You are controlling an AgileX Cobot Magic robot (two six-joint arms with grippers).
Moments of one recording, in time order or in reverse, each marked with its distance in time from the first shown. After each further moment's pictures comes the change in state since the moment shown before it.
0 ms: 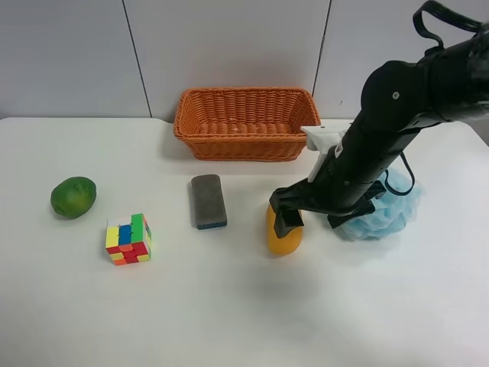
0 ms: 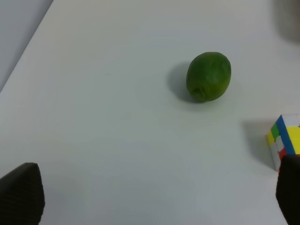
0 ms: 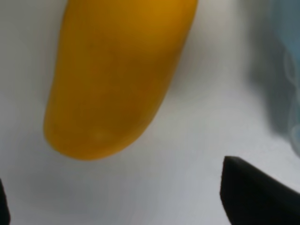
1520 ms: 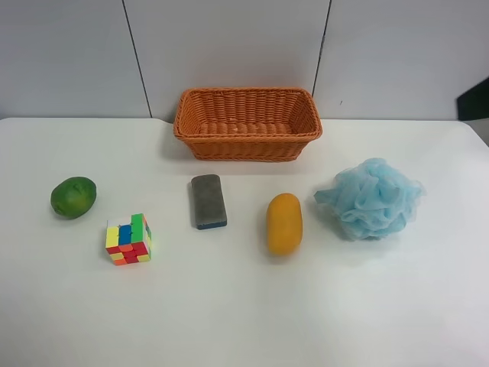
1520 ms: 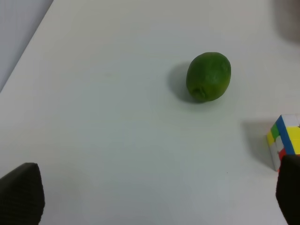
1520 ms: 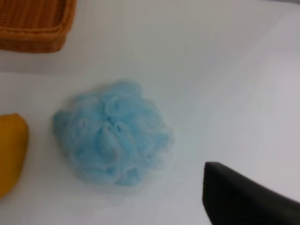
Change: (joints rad) left arm 0.000 0.000 0.000 0.000 -0.001 -0.003; right arm -0.463 -0.812 0.000 0.043 0.316 -0.300
